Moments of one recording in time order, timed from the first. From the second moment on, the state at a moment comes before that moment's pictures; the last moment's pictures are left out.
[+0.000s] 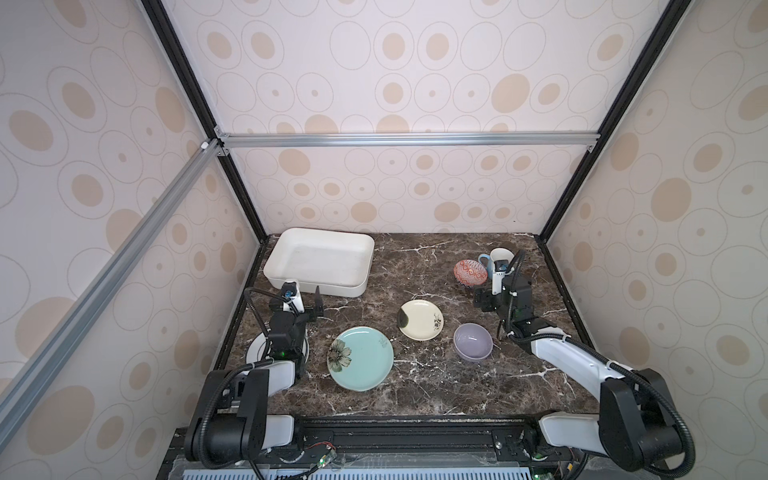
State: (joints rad) left arm 0.00 1.30 0.30 0.96 -0.10 0.02; right arm 0.30 1.28 0.70 0.09 0.23 0.05
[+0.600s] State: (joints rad) left arm 0.19 1.90 1.48 0.00 -0.19 -0.08; right arm 0.51 1.37 0.98 -0.27 0.04 0.18
